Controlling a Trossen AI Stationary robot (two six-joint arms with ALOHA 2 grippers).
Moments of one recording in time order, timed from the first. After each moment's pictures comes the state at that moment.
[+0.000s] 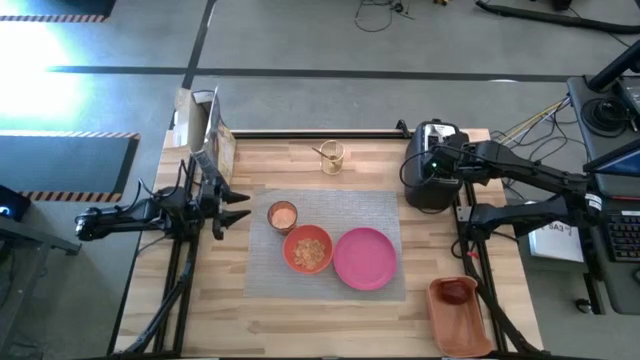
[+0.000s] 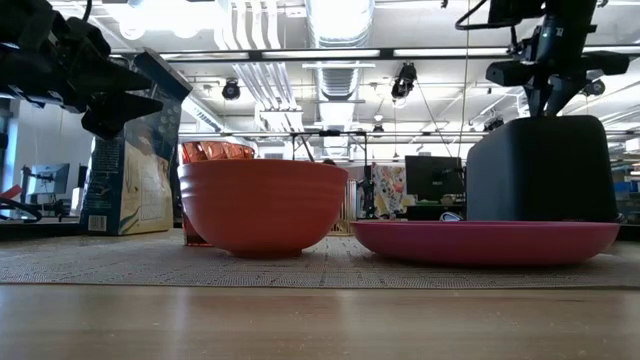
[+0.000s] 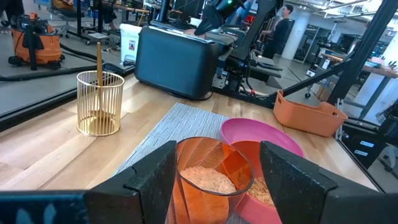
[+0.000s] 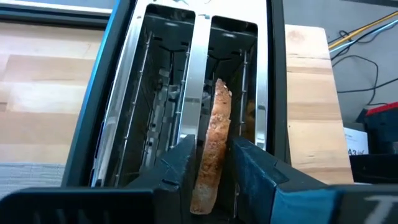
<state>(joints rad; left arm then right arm) 0.06 0.01 0.12 -0.20 -0.10 -0.25 -0.40 1.00 1.01 -1.36 0.57 1.05</state>
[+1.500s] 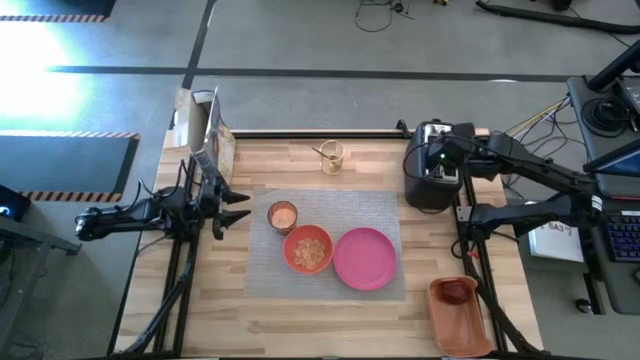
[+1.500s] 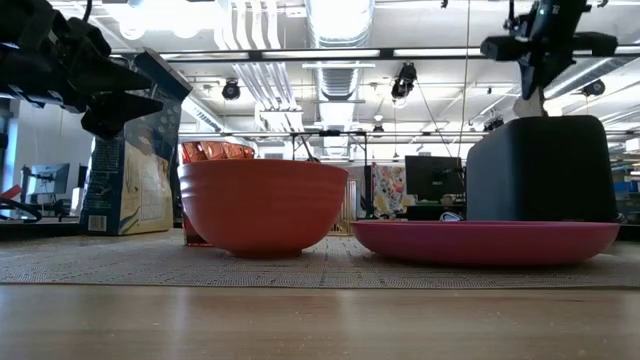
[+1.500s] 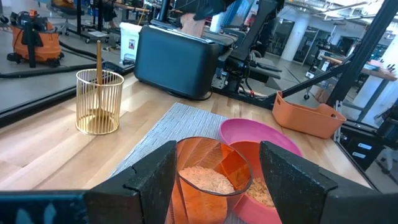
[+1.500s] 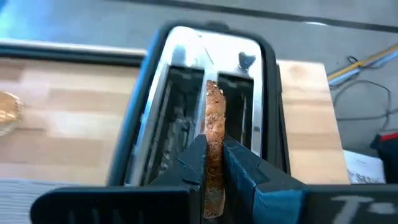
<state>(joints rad) 0.06 0.01 0.12 -0.20 -0.10 -0.27 -0.40 1.00 1.12 -1.36 0.63 0.98</state>
